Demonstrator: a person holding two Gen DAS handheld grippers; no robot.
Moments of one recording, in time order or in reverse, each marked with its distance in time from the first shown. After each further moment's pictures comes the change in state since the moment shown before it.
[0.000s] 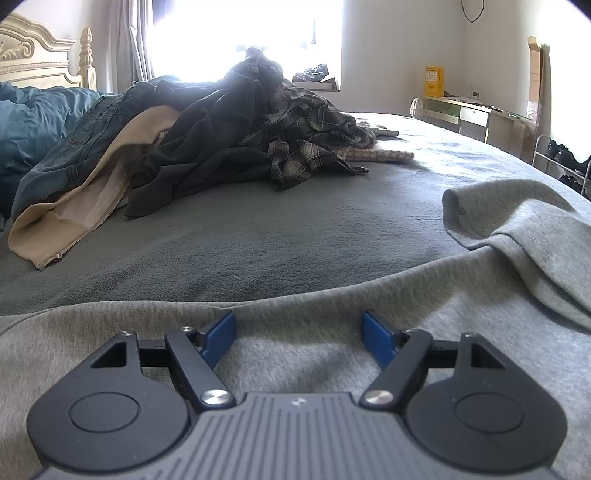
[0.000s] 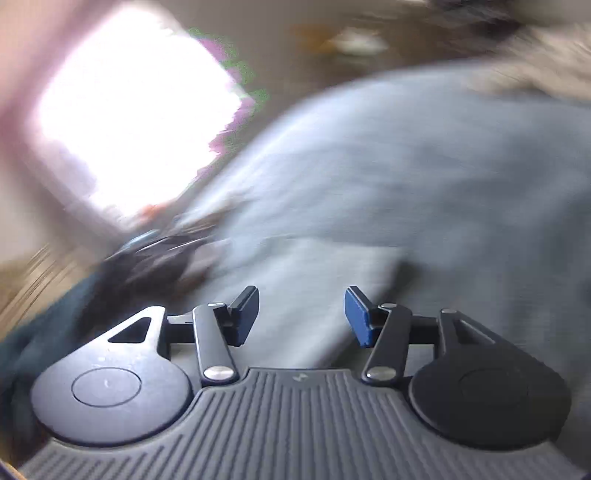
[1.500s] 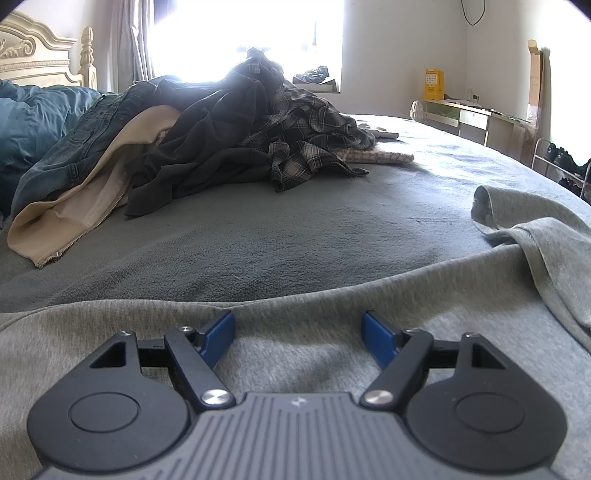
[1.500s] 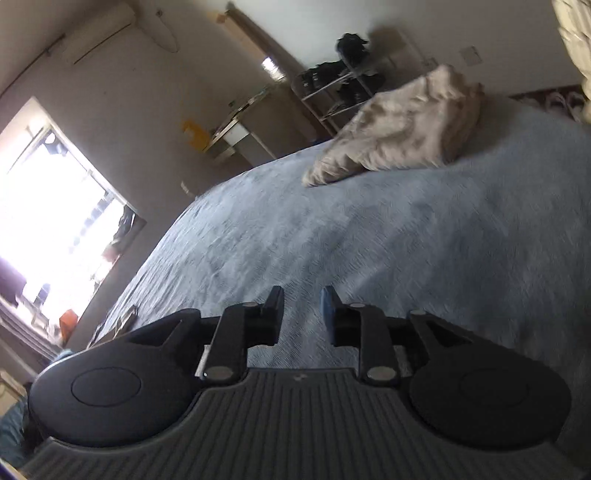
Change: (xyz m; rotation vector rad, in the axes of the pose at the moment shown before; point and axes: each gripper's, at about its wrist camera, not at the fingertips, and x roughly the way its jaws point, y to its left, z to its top) left arm 0.001 0.001 -0.001 -0.011 -0.007 -0.004; right arm -0.065 -0.069 0.028 0.084 -0.282 -0.238
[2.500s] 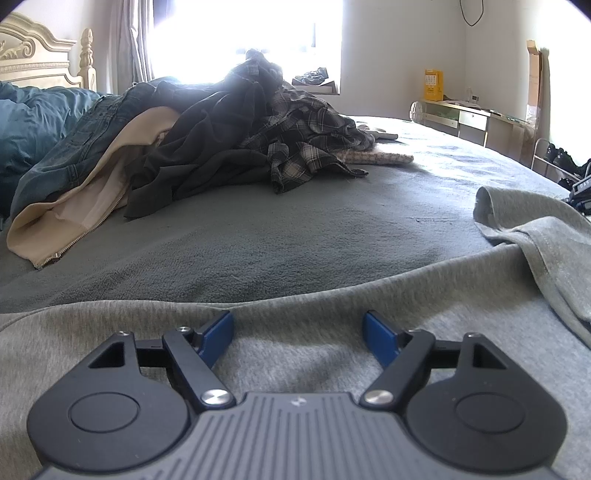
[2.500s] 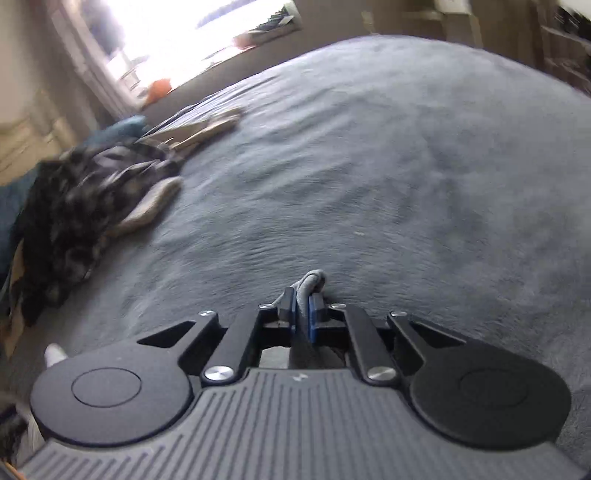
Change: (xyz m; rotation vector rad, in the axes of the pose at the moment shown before) left arm 0.001 0.000 0.000 0.000 -0.005 -0.001; right arm 0.230 0.155 -0.036 -0.521 0.483 0.306
